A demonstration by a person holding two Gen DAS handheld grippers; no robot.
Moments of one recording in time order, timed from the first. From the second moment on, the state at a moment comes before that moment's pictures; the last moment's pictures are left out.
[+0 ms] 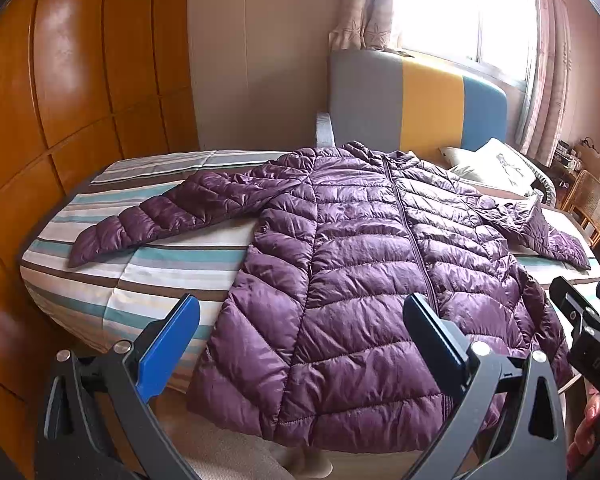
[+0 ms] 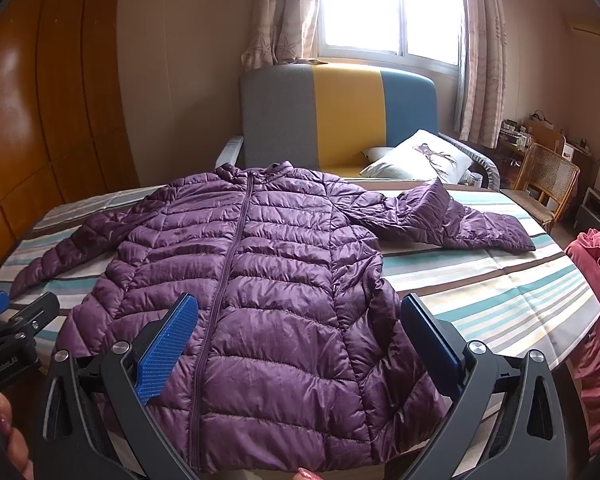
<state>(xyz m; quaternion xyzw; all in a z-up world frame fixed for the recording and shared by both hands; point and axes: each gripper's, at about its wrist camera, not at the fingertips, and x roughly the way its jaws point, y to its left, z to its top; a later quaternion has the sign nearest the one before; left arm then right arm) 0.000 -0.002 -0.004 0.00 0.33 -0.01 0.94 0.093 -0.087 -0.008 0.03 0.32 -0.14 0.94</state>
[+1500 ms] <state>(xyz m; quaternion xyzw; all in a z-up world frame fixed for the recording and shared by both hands) 0.001 -0.005 -0.013 0.00 0.34 -0.01 0.94 0.095 -0.086 -0.011 0.03 0.32 -0.14 0.94</state>
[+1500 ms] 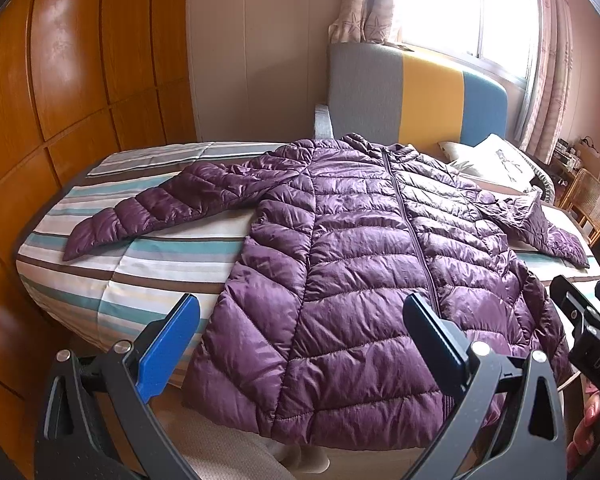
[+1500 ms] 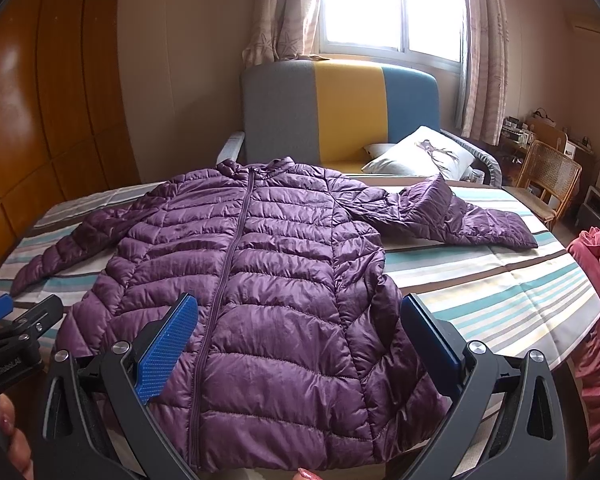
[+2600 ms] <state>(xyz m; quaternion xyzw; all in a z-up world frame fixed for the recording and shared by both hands) 0.063 -0.008 -0.054 0.07 0.37 0.02 0.93 0.139 -0.244 -0.072 0.18 0.37 -0.19 0.89</state>
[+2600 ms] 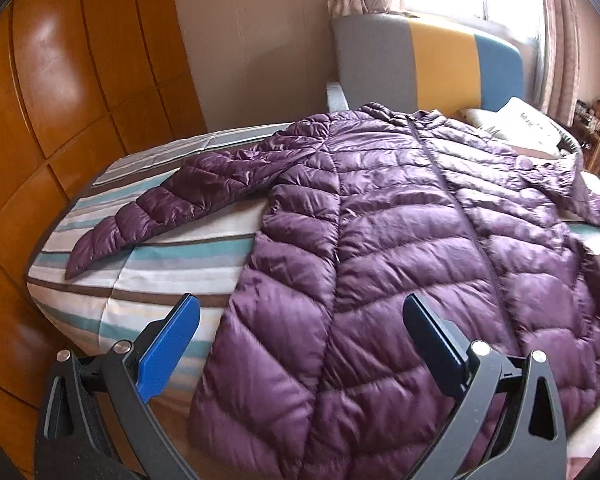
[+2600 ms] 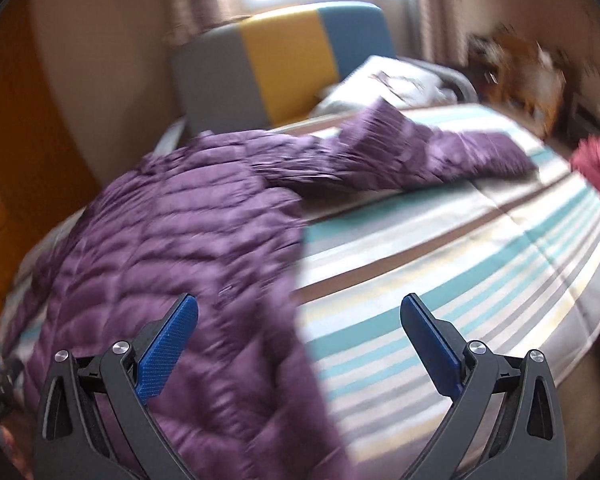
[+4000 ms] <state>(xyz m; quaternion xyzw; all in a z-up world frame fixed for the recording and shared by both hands) 0.181 -0.008 -0.123 0.05 0.42 0.02 0.91 0.172 -0.554 -0.153 0.51 0.22 -0.37 0.75</state>
